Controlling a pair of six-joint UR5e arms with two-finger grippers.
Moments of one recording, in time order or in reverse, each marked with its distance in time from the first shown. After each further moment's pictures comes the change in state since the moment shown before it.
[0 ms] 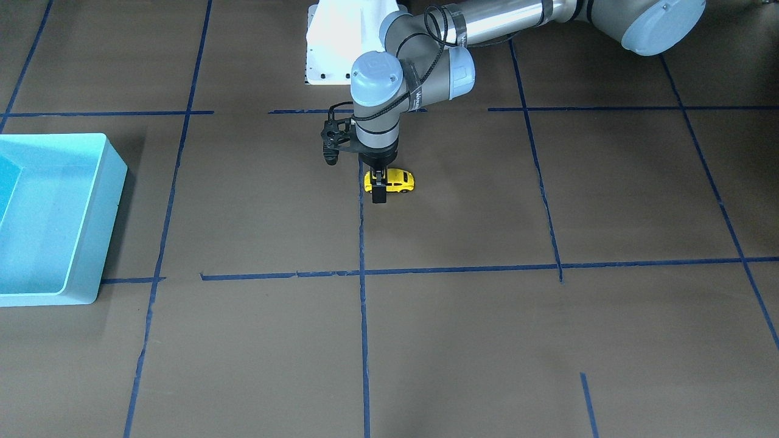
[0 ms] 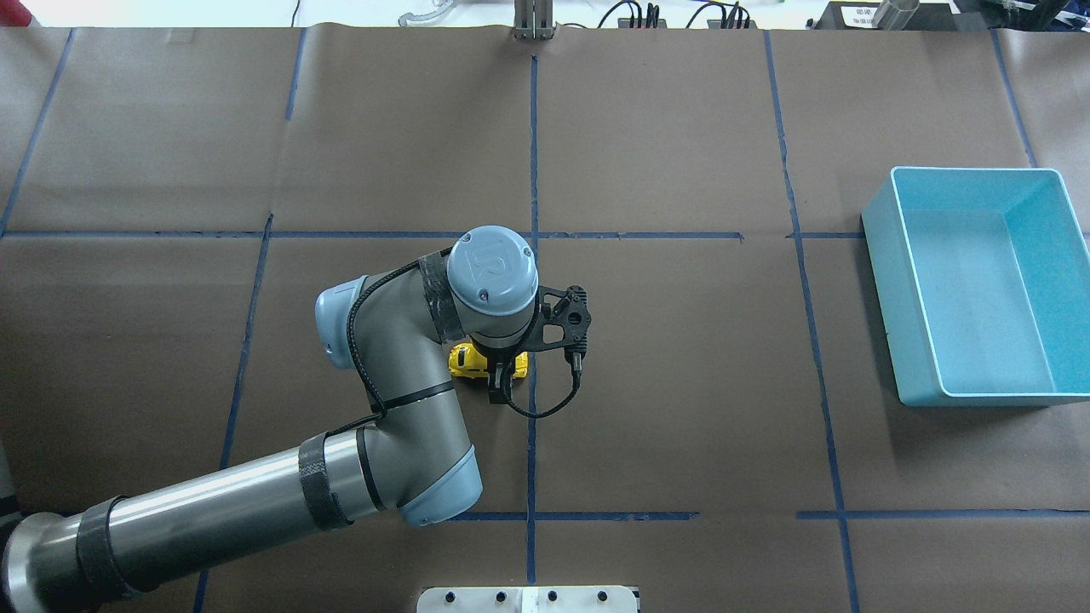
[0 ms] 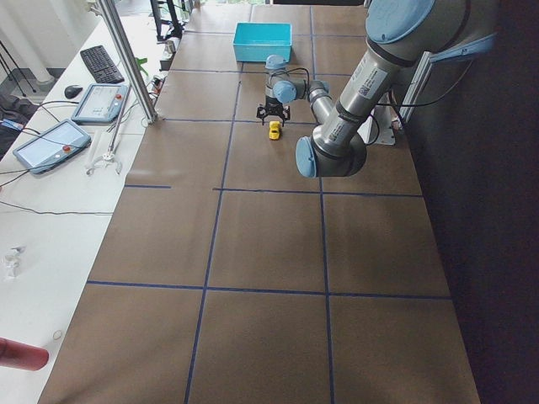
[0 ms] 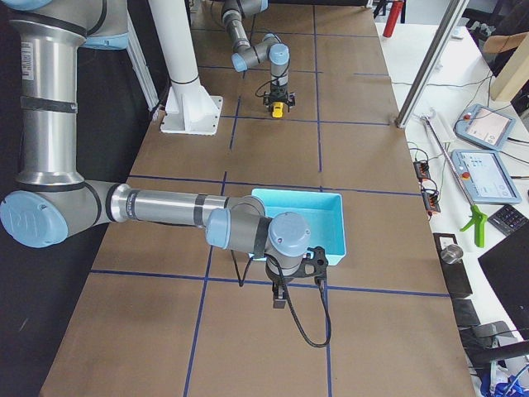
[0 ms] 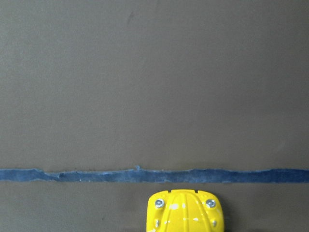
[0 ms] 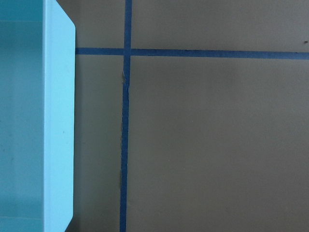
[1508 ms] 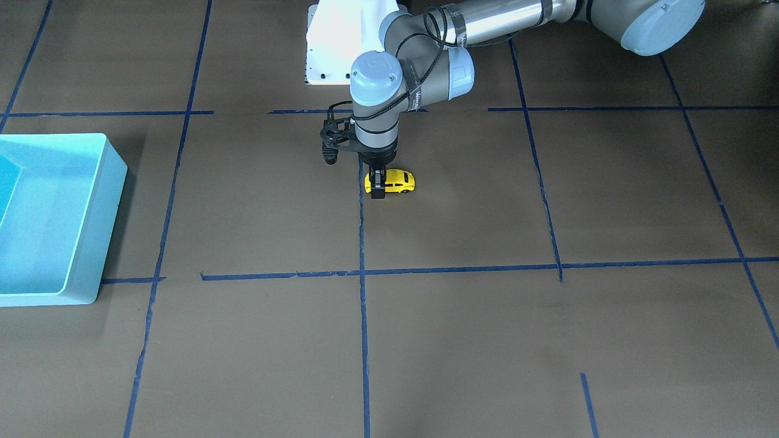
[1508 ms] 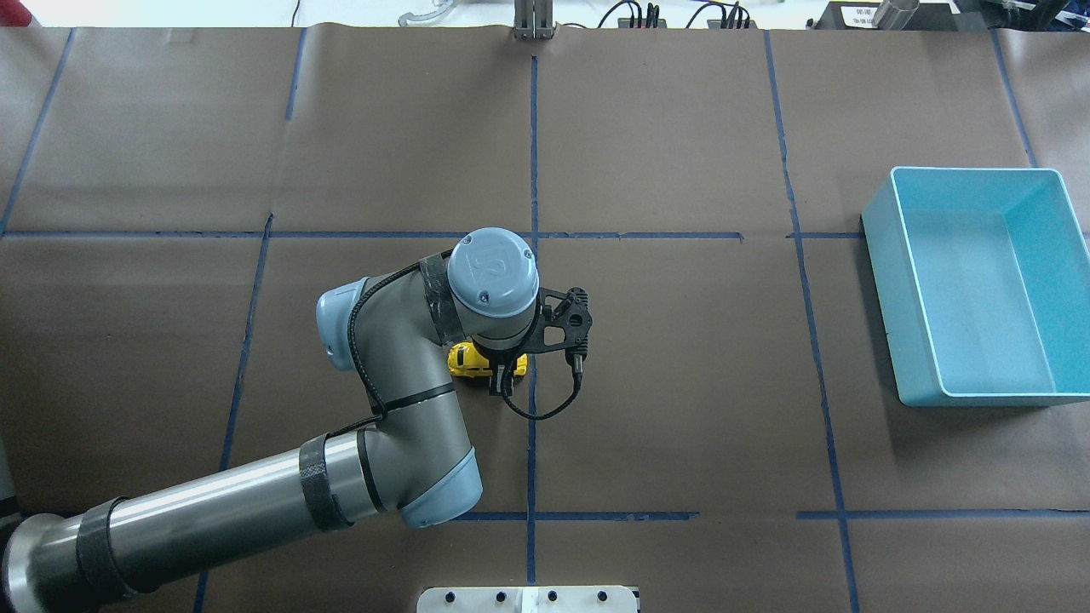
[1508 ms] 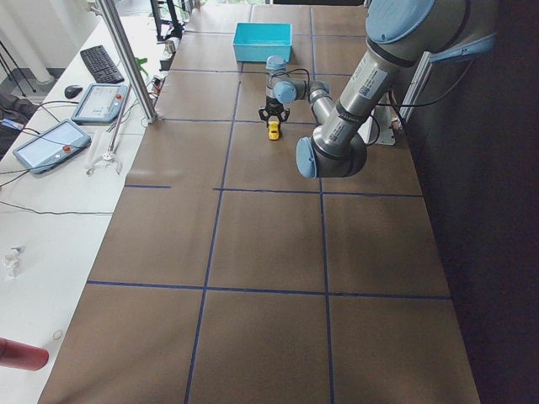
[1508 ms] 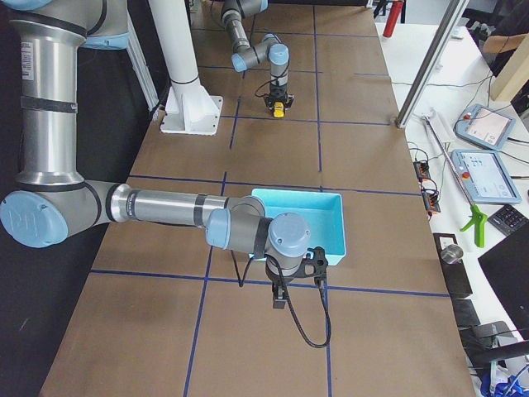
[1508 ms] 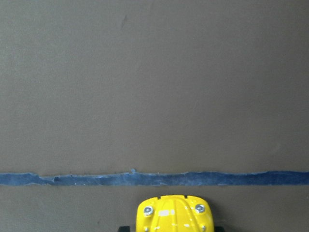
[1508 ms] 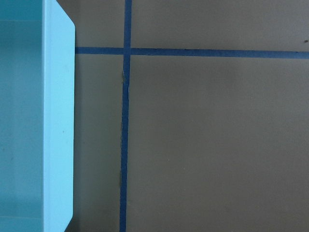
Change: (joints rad) left arm 0.000 0.007 -0.004 -0.006 -0.003 0.004; right arm 0.000 0.000 -0.001 -0.001 0.001 -0.002
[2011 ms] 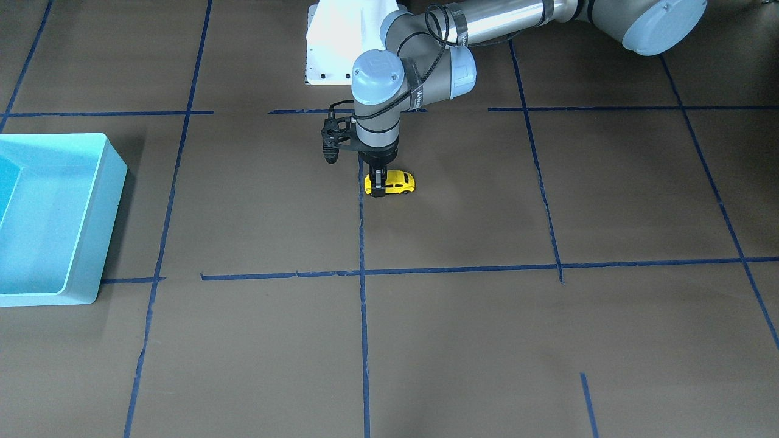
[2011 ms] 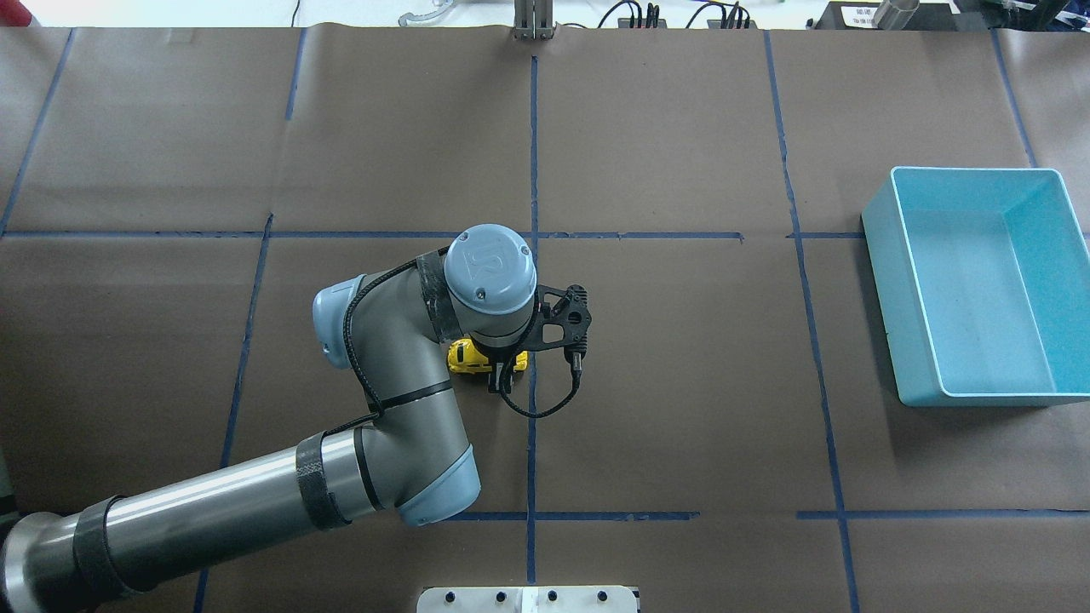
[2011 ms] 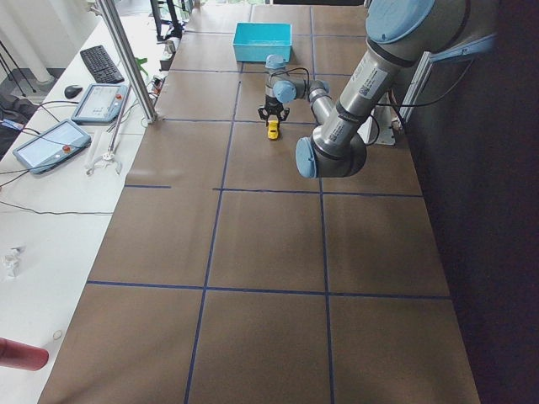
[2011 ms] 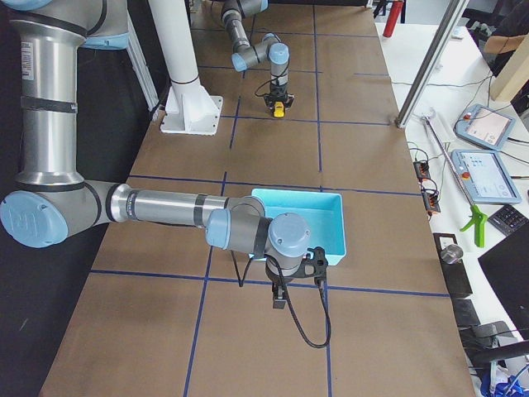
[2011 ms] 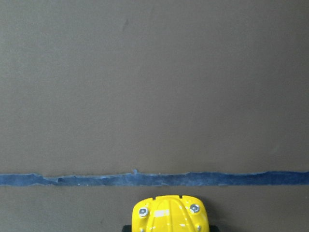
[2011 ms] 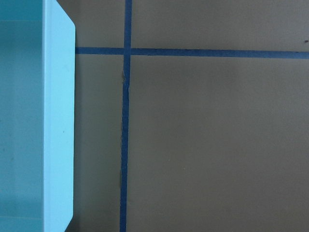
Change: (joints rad) left arm -0.005 0.000 -0.008 0.002 -0.002 0.005; right arm 0.000 0.000 0.000 0.000 0.000 0.000
